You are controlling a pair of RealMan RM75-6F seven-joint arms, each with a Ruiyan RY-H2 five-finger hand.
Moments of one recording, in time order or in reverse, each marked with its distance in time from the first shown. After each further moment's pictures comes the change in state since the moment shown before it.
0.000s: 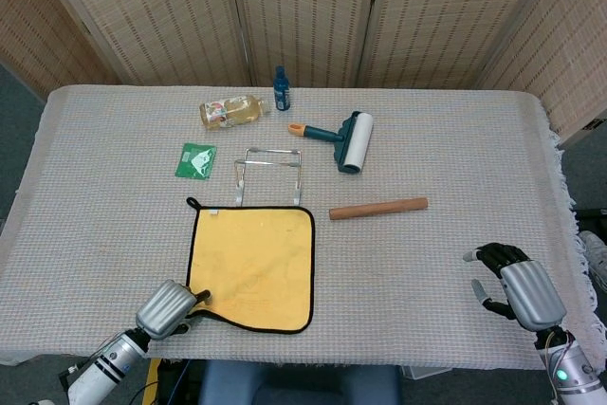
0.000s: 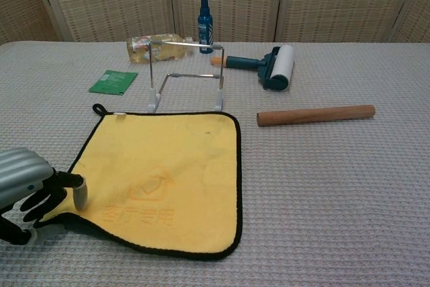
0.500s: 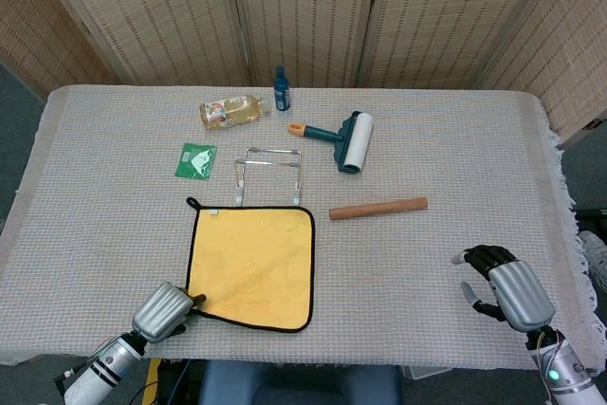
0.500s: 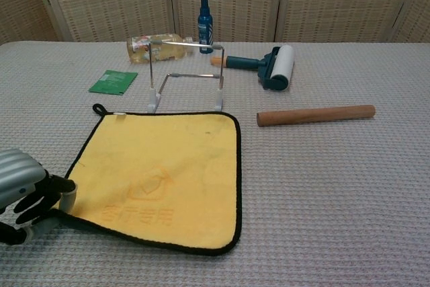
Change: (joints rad) left arm 0.018 -0.006 0.022 0.033 0.026 0.054 -0.012; right arm 0.020 -0.002 -0.012 -0.019 -0.043 -0.014 -0.007
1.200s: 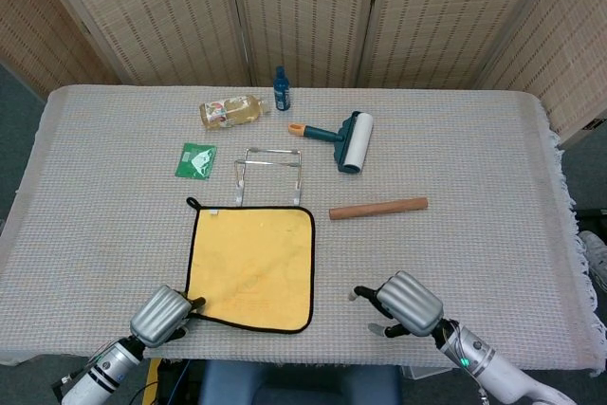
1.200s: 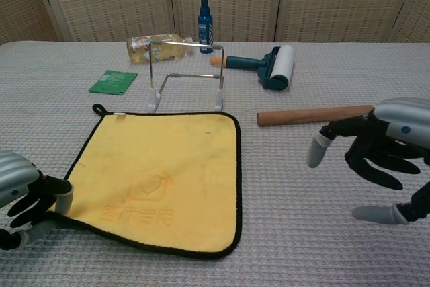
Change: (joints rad) left arm 0.015 0.005 0.008 -0.019 0.004 0.022 -0.013; right arm 0.271 -0.147 -0.017 -0.097 -0.159 -0.339 -0.049
